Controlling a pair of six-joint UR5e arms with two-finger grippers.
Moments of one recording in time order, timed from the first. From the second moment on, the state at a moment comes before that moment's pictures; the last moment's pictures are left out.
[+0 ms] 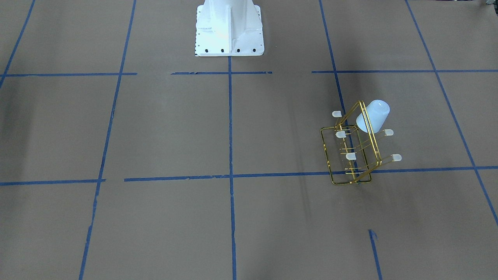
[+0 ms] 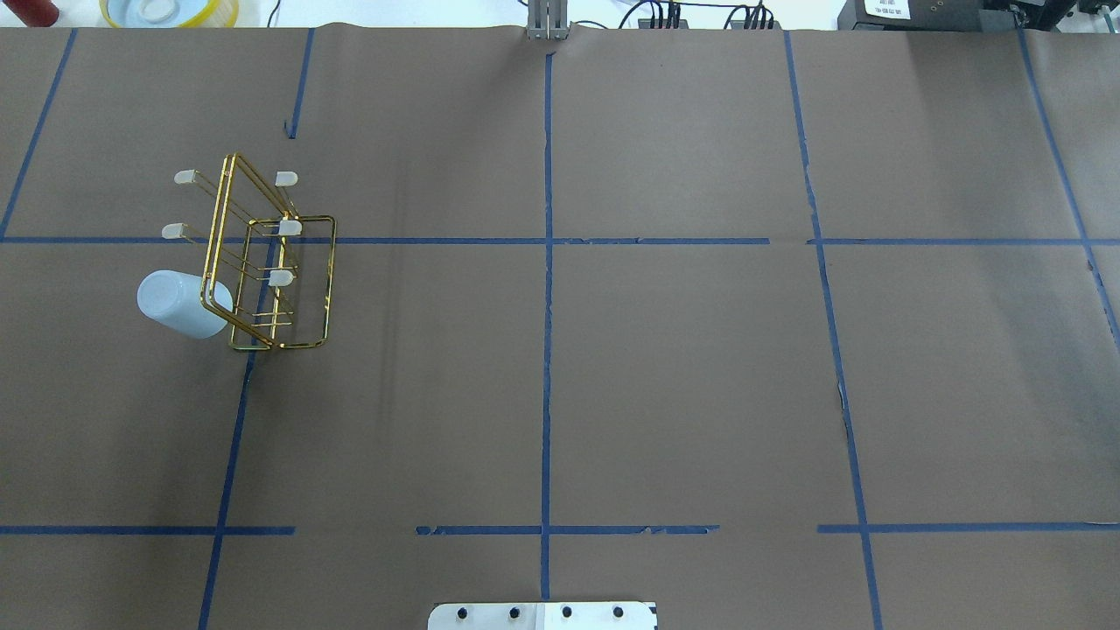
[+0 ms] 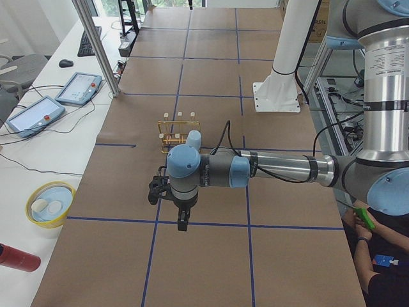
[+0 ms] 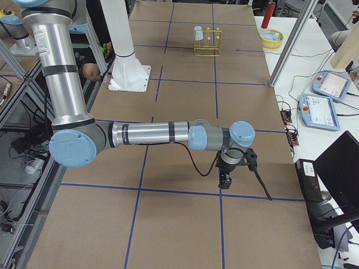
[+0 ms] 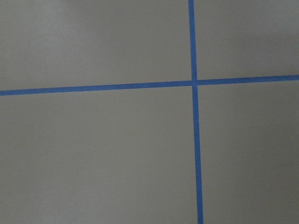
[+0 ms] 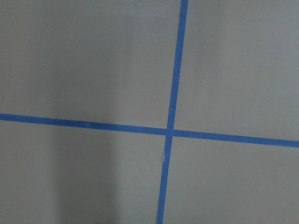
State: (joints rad) left arm -1.61 -1.47 -1.74 -1.53 -2.33 0.06; right arm 1.49 -1.38 1.46 -1.67 2.30 -0.04
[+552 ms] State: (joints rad) left arm -1.55 -1.47 -1.74 -1.52 -2.34 0.05; right arm 1.49 -1.38 1.46 -1.67 2.30 -0.04
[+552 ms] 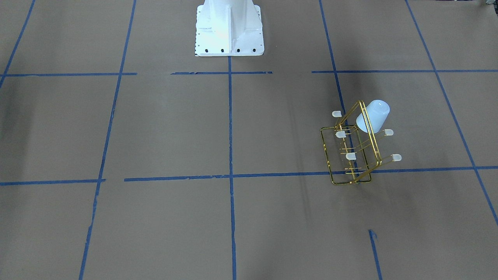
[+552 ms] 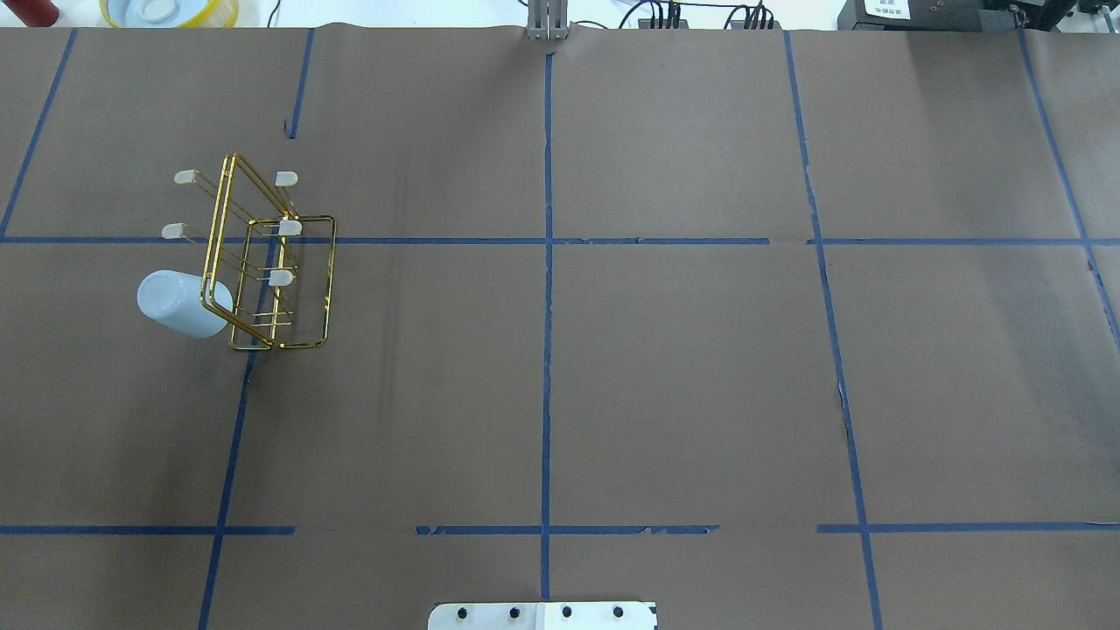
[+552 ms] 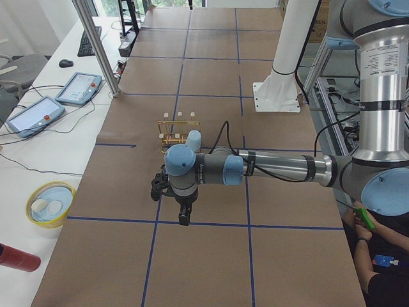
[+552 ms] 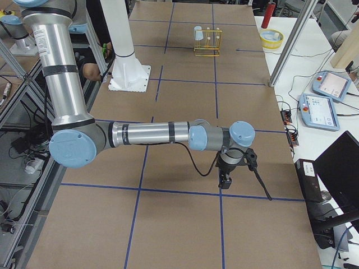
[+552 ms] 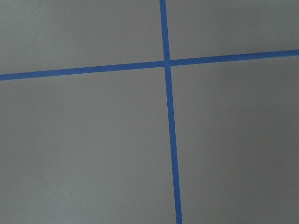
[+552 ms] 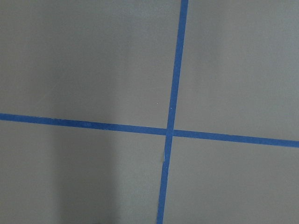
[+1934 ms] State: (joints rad) left arm -1.56 -1.44 -1.75 -1.52 -2.34 0.05; right arm 1.49 -1.38 1.46 -1.67 2.30 -0.04
